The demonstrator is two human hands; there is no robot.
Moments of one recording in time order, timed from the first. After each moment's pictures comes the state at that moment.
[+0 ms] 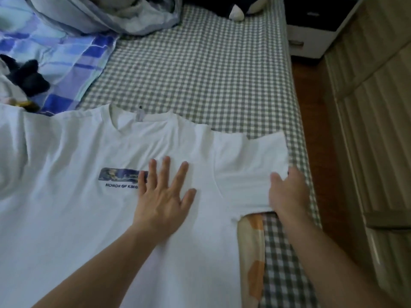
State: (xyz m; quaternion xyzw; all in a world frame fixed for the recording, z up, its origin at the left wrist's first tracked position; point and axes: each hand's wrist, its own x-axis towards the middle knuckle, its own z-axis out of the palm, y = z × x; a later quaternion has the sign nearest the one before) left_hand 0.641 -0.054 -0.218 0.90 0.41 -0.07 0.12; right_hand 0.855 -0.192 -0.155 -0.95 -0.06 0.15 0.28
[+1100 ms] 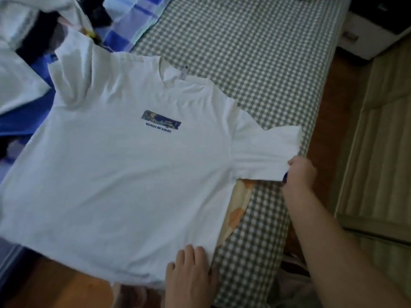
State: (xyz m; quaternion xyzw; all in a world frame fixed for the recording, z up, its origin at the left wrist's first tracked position) left_hand 0.566 -0.333 -0.126 0.79 0.50 -0.16 0.32; right_hand 0.864 -0.206 -0.093 -0.82 0.15 0.30 0.46
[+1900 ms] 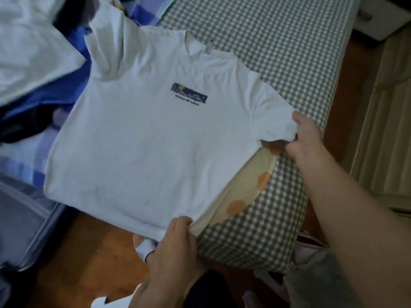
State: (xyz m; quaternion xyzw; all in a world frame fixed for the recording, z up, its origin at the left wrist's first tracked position) left_hand 0.448 -0.324 -0.088 0.66 0.62 0.02 0.43; right_hand 0.805 -0.194 -0.083 -0.68 0.14 0.42 0.59
